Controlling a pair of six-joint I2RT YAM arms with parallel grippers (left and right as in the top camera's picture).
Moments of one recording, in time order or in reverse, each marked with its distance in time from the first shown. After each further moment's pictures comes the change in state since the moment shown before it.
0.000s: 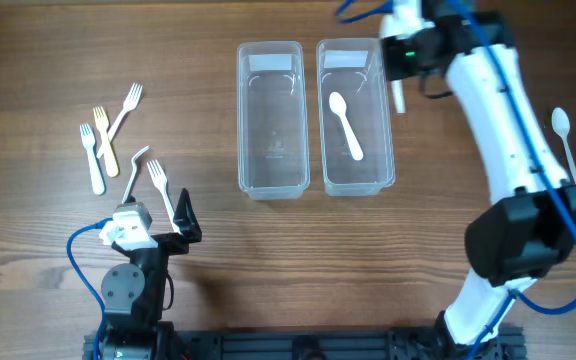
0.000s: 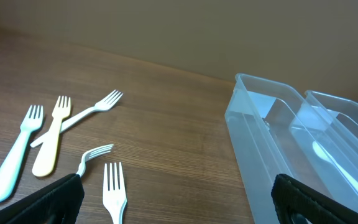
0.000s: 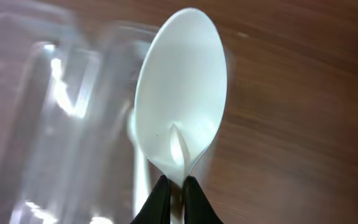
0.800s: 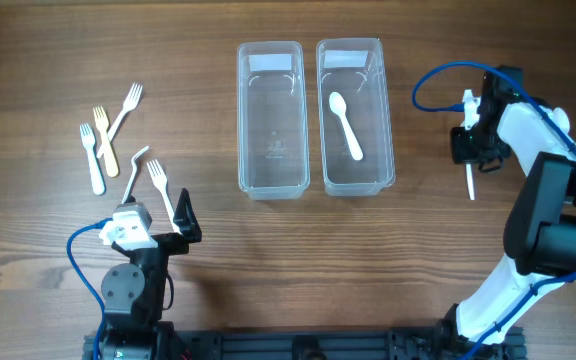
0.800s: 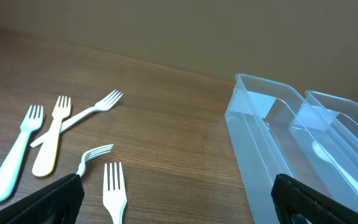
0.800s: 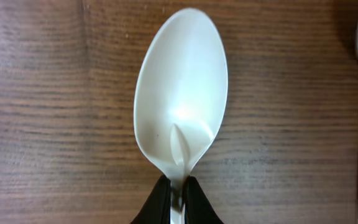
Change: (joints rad) left arm 0.000 0.000 0.000 0.000 0.000 0.000; right arm -0.406 0.029 -0.597 0.252 0.177 -0.158
